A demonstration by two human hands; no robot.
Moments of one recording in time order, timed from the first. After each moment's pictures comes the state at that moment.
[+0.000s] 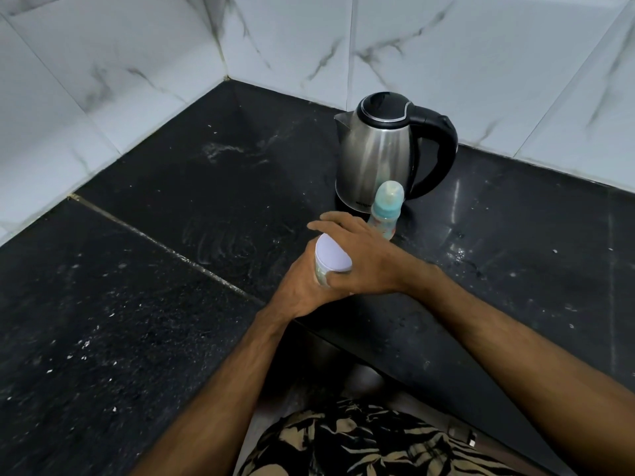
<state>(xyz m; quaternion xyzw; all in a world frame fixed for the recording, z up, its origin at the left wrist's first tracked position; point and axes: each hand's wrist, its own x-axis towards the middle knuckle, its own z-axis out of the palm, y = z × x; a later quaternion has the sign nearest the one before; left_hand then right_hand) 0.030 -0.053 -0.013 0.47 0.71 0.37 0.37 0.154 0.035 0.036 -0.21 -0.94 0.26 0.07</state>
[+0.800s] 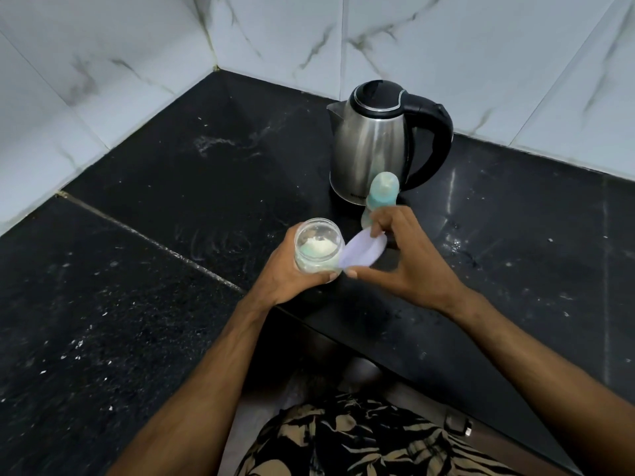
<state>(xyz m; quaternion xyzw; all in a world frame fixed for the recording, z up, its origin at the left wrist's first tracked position) -0.003 -0.064 -0.030 0.49 0.71 0.39 0.32 0.213 0.027 0.031 -0.25 -0.86 0.34 0.29</state>
